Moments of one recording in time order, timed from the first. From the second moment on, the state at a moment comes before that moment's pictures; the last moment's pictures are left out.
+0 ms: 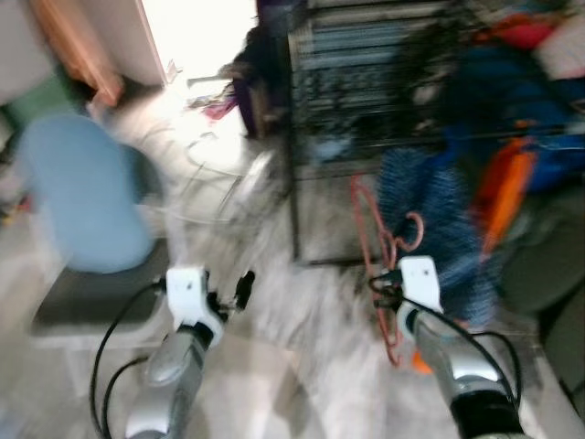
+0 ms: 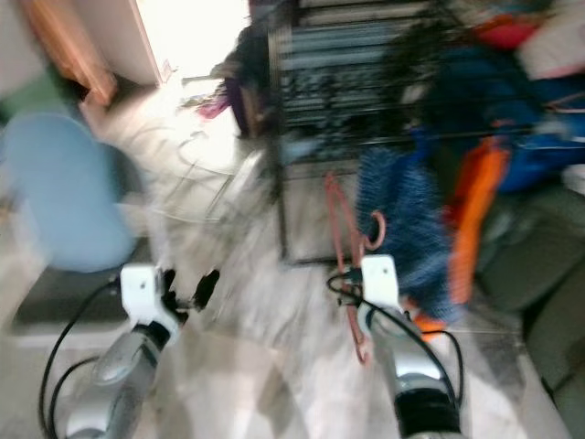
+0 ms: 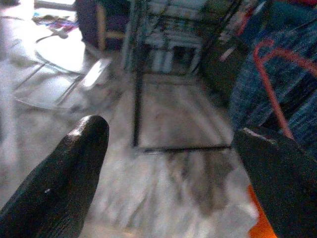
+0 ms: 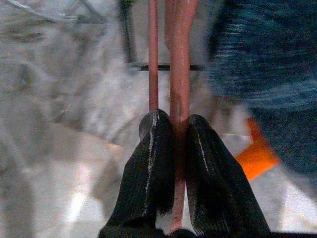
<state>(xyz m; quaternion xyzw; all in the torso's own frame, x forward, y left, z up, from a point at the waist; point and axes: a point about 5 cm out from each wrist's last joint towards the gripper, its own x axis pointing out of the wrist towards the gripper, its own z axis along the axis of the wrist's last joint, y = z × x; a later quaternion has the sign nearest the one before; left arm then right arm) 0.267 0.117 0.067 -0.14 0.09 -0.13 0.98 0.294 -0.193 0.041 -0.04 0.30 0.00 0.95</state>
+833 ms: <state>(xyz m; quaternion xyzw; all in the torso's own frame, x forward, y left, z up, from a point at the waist) 0.267 0.132 0.061 -0.10 0.10 -0.07 0.99 0.297 -0.173 0.055 -0.05 0.28 0.11 0.95</state>
